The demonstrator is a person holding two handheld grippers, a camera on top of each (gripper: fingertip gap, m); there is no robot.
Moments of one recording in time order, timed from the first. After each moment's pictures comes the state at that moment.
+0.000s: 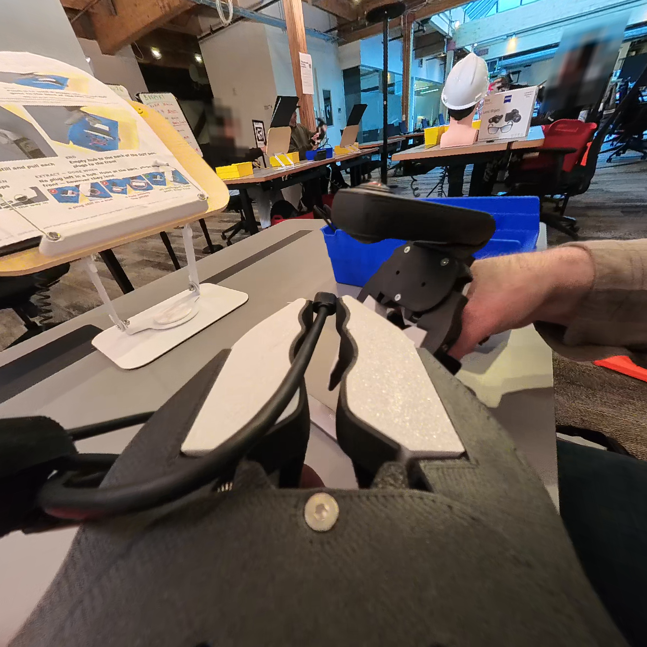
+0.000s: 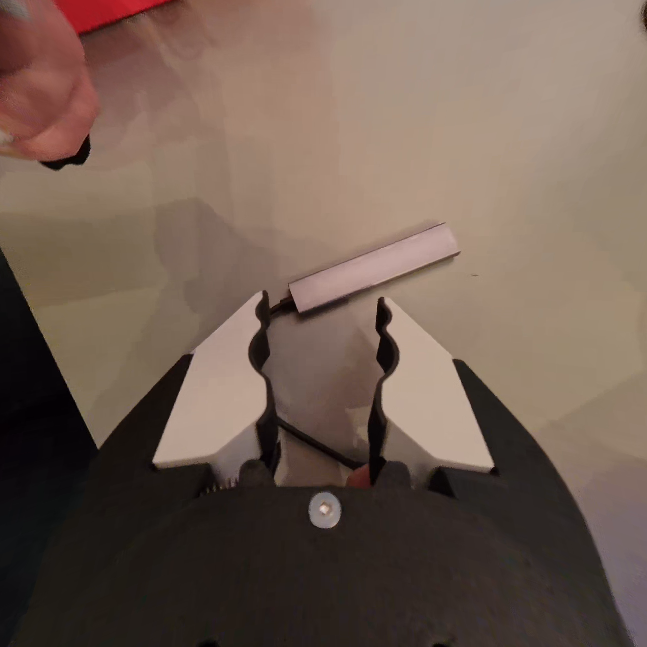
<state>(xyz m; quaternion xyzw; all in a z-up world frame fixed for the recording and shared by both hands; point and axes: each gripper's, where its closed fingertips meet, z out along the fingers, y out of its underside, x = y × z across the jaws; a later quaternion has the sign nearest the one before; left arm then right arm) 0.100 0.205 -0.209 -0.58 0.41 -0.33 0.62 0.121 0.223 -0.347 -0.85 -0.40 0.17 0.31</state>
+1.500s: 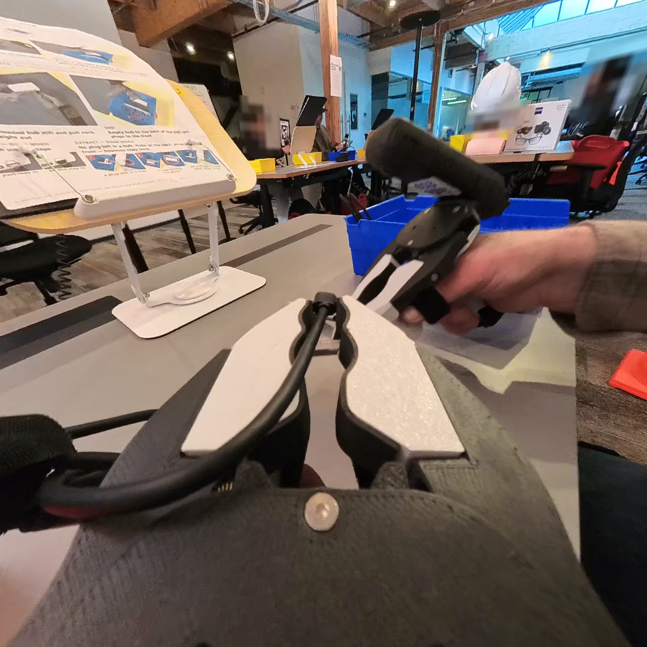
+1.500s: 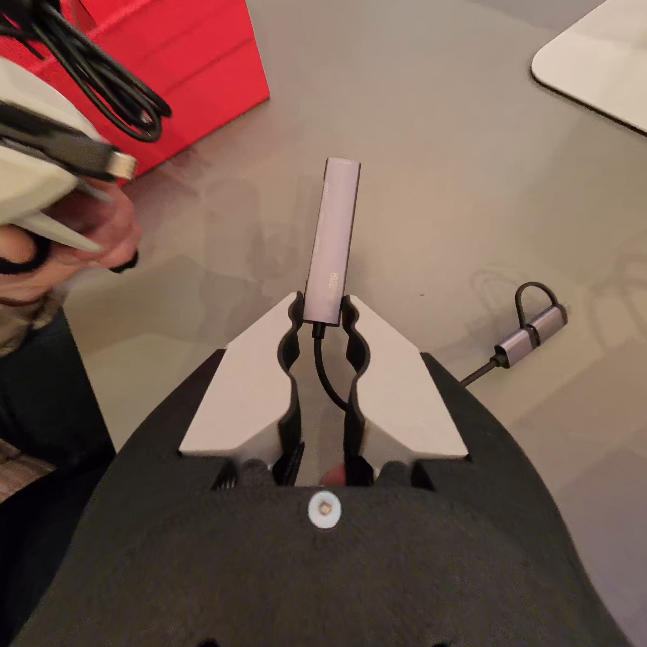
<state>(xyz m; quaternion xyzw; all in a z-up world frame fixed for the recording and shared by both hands) 0.081 0.217 -0.225 -0.60 0.37 -0.33 0.63 0.138 0.250 -0.312 -0.84 -0.31 0.26 0.36</state>
